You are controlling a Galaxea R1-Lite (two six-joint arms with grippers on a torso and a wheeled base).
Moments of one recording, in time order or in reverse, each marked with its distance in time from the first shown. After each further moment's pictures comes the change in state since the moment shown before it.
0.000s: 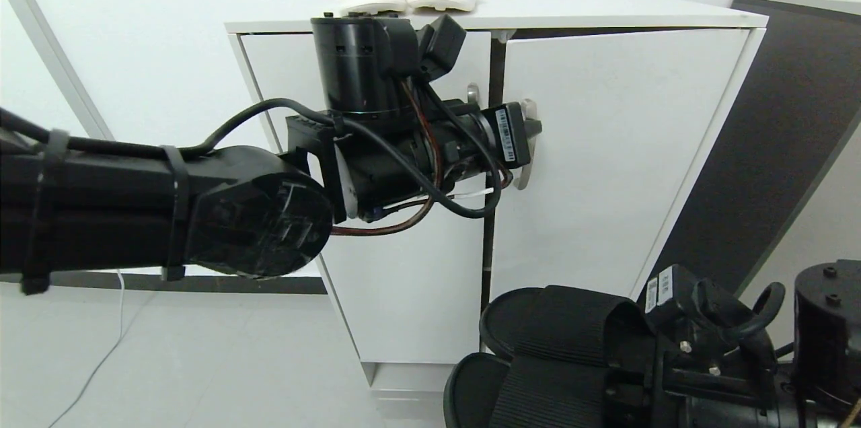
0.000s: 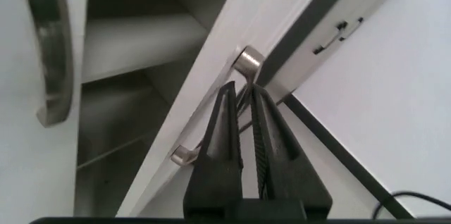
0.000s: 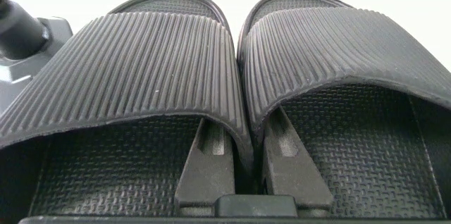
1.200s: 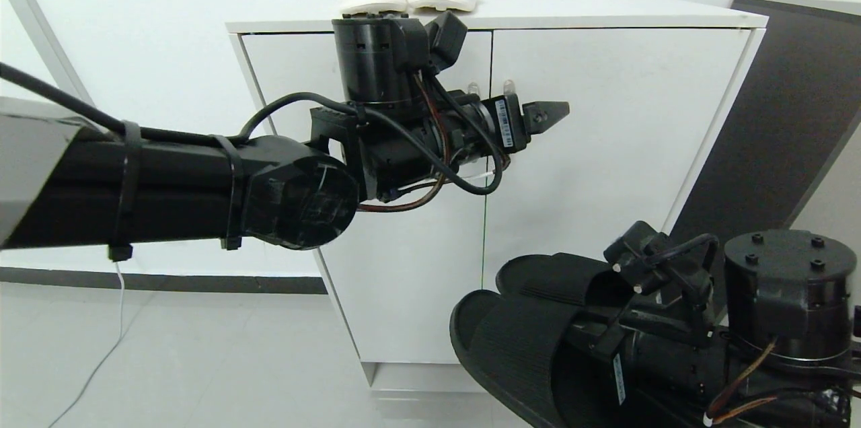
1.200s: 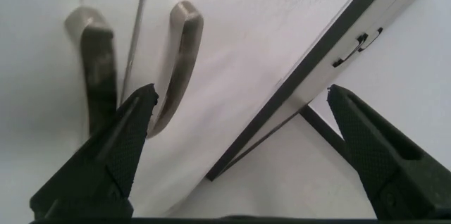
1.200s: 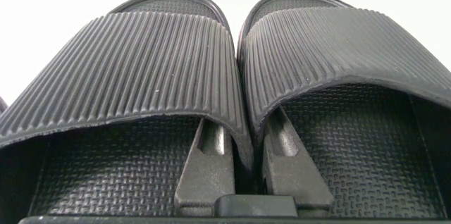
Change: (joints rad) left arm 0.053 0.100 -0.130 0.013 0.012 0.043; right arm -0.031 0.119 -0.112 -0.005 -0.217 0.103
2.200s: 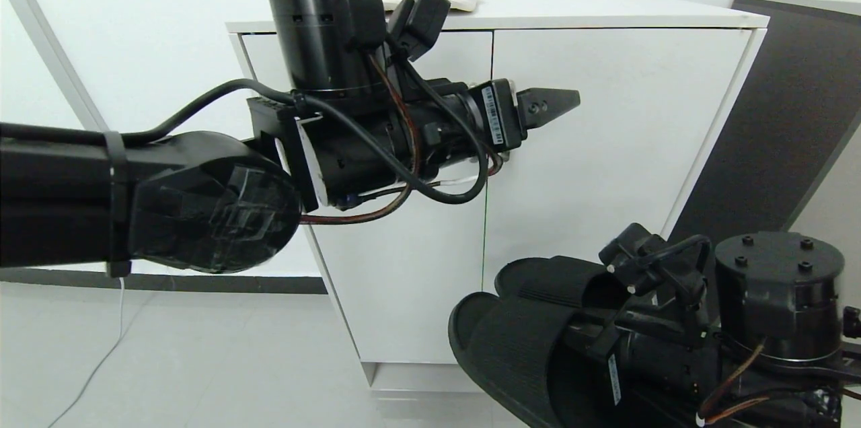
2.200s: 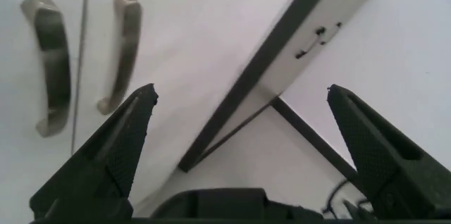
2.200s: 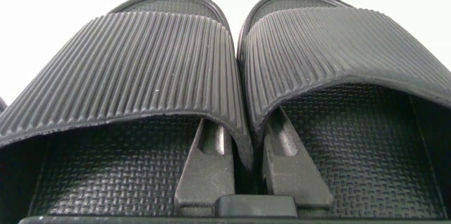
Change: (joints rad) left arm -0.045 -0.137 0.128 -0.010 -0.063 -0.039; right arm 0.000 0.016 -0.003 0.000 0.001 0.020
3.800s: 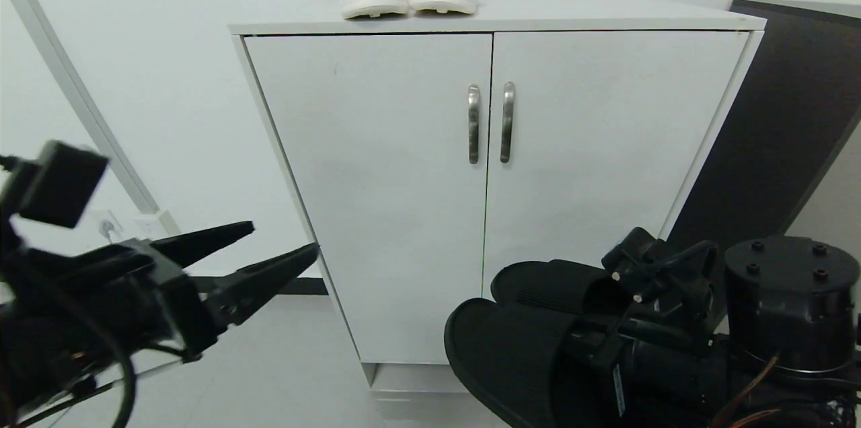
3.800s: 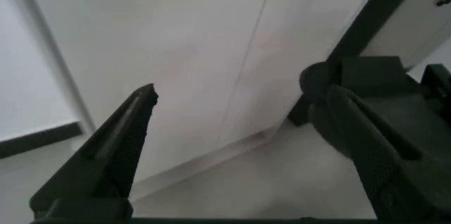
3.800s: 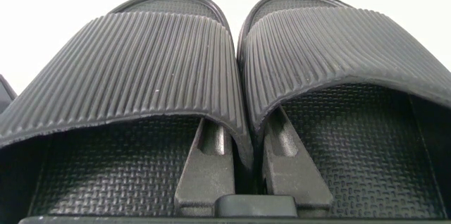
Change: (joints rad) left arm 0.300 -0.686 0.877 -0.065 0.066 0.262; right arm 0.021 -0.019 0.012 0.000 0.006 0.001
